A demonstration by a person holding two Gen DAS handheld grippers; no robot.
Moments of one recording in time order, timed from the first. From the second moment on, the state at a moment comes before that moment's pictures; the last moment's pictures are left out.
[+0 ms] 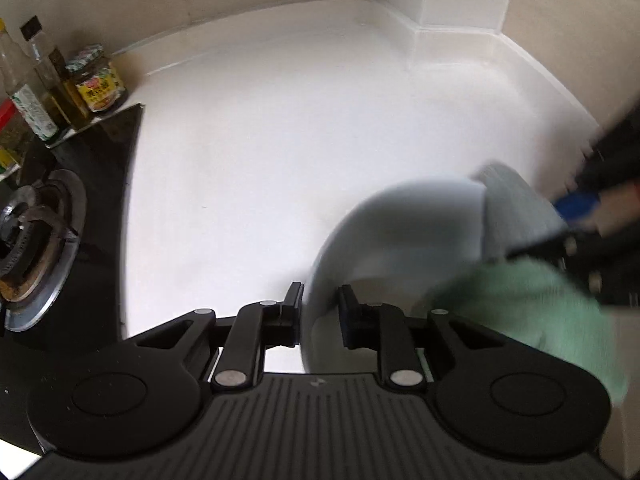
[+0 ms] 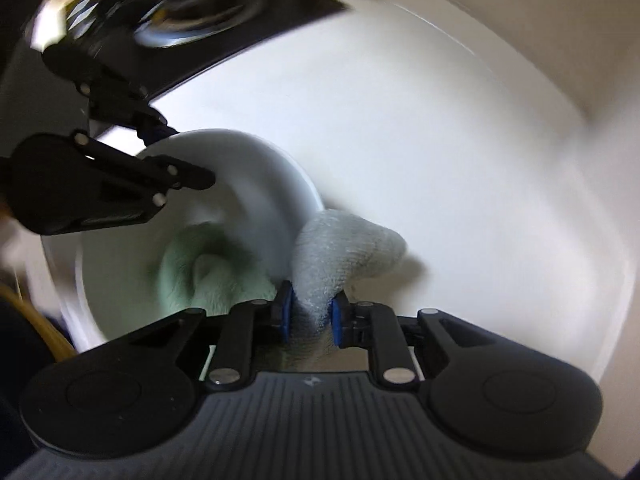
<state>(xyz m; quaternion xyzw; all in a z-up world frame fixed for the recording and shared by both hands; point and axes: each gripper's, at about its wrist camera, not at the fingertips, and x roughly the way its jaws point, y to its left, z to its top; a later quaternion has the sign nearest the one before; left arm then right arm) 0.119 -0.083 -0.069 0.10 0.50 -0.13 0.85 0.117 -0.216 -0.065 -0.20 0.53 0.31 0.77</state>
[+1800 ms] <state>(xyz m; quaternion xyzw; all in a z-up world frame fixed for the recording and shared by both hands) 0.106 -0.062 -0.063 0.08 0.49 -0.05 0.87 0.145 -0.178 -0.066 -0.28 0.48 0.37 0.75</state>
